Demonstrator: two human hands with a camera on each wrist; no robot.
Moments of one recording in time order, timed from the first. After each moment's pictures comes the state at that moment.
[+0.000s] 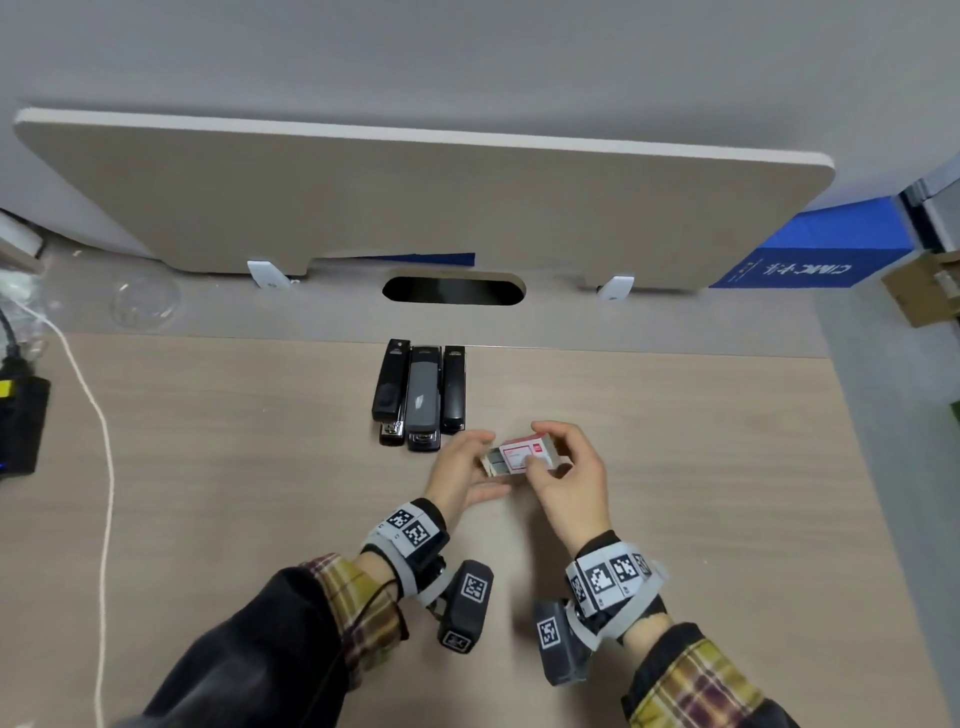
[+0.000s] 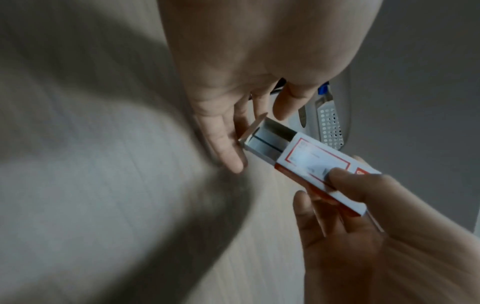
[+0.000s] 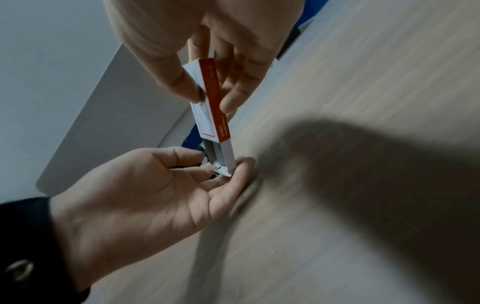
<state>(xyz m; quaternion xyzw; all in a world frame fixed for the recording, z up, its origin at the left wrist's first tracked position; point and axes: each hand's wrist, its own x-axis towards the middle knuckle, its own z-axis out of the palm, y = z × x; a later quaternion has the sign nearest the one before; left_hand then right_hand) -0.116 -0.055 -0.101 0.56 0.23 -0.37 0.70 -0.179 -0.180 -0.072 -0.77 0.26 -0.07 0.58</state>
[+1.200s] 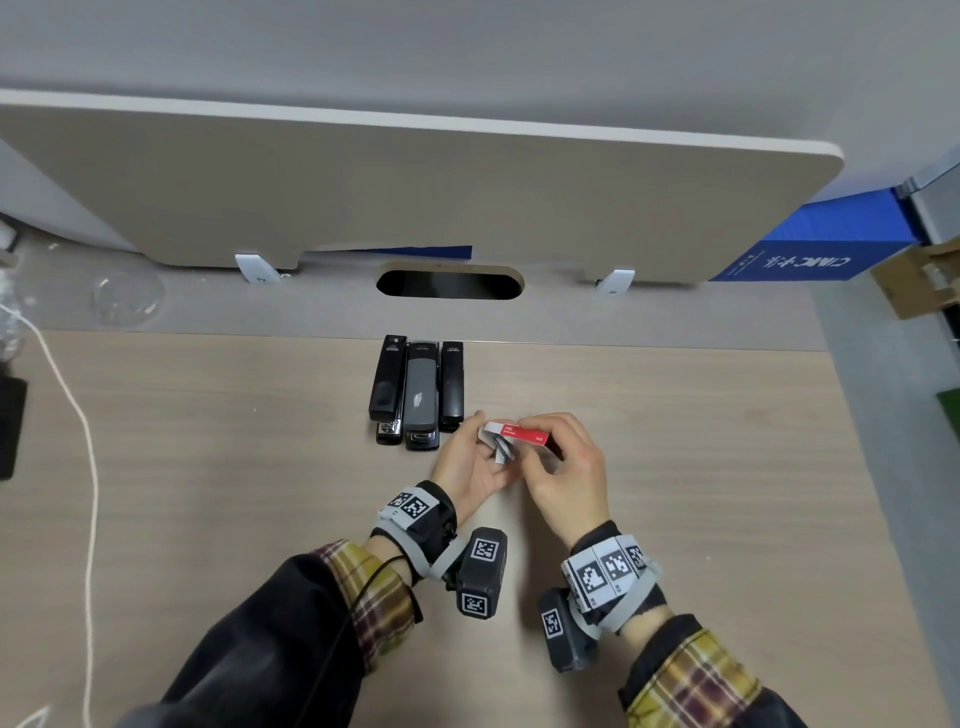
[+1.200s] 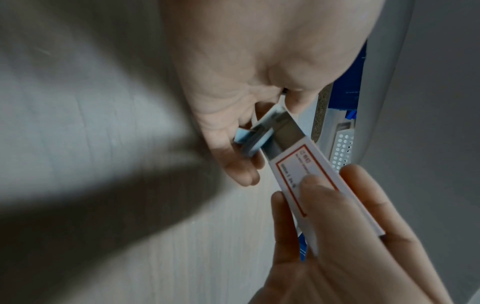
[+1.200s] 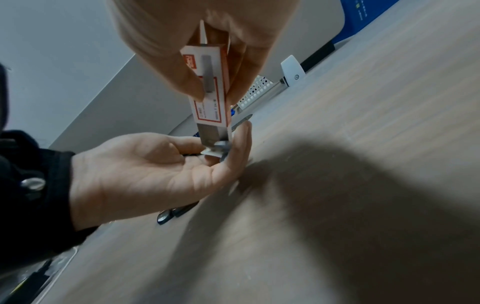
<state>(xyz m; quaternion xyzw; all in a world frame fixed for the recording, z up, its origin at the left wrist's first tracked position) -0.102 -0.065 -0.105 0.39 0.29 -0.42 0.76 -0.169 -0.176 -0.069 -0.86 0.15 -0.13 0.47</state>
